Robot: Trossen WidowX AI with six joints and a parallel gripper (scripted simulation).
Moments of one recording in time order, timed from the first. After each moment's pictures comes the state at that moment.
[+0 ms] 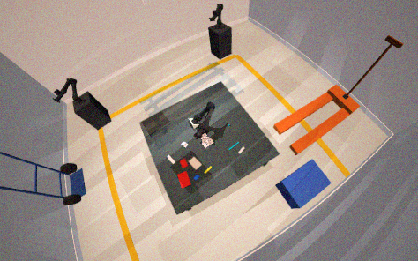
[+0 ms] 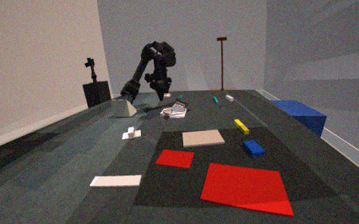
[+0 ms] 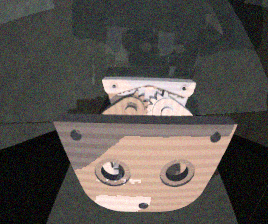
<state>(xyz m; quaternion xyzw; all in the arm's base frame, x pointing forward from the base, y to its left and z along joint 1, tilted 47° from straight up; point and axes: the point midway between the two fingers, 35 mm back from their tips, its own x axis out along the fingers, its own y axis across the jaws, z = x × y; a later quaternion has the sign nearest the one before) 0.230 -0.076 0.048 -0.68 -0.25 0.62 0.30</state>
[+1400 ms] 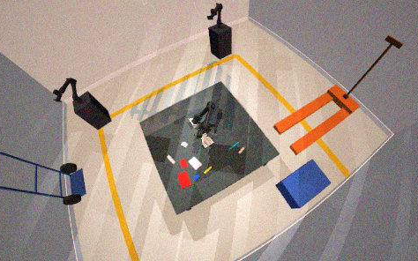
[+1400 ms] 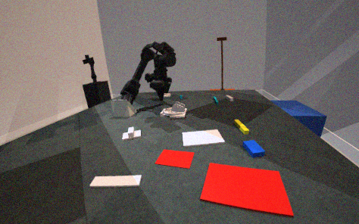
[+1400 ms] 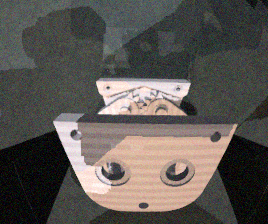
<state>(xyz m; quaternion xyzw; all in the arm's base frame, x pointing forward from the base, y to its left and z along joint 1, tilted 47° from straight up) 0.229 -0.073 0.052 -0.68 -0.25 0.62 0.30</state>
